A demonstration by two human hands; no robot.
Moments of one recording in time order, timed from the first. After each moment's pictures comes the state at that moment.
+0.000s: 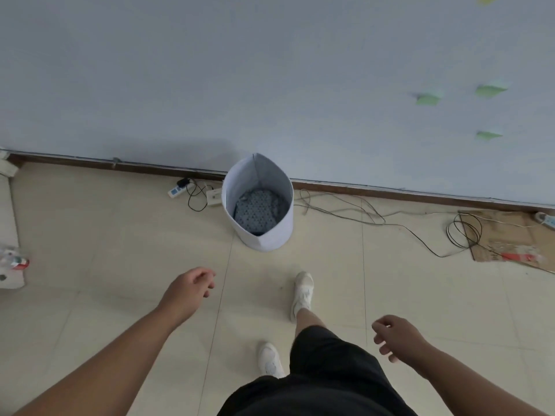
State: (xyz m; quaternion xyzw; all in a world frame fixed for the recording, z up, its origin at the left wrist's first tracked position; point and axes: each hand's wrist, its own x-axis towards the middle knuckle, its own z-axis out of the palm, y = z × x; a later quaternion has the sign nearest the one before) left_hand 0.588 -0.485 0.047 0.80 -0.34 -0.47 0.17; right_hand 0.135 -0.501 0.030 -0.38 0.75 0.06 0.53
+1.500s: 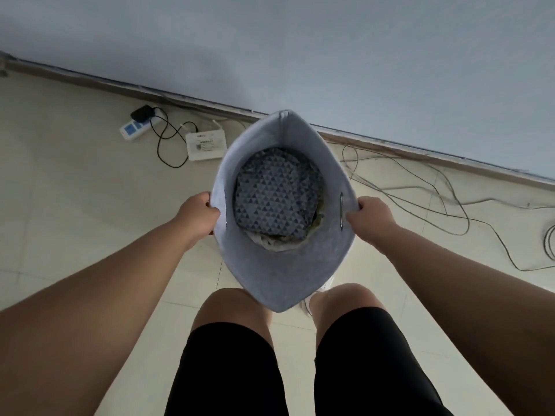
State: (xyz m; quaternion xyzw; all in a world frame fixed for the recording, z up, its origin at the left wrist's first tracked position) left_hand 0.736 -0.899 -0.330 0.81 -0.19 -0.54 0.09; right_hand 0.399 -0.993 -0.323 -0.51 0.72 0.13 0.45
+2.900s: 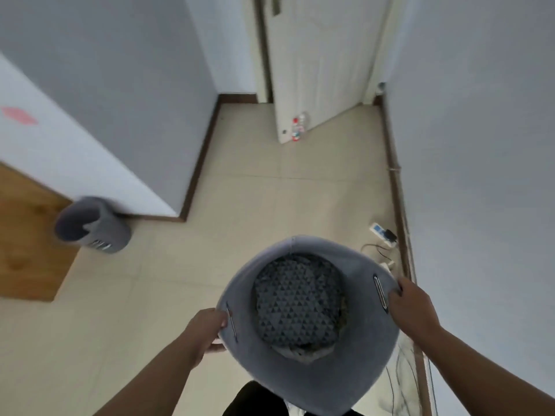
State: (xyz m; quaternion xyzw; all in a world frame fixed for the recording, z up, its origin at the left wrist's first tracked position) left_hand 0.504 -0.495 0.044 0.65 0.46 -0.29 0.53; right_hand 0.612 -0.903 0.036 -0.93 0.16 0.19 0.28
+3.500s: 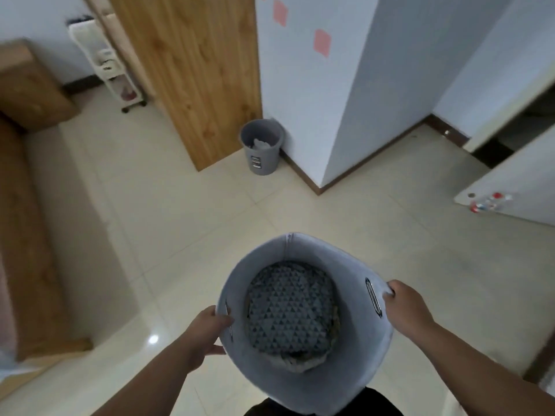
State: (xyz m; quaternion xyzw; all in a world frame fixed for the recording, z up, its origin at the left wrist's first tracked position) left_hand 0.232 -0.314 0.039 0.42 0.62 -0.07 0.66; right_hand 0.612 -0.508 0.040 -0.92 -0.25 0.29 0.10
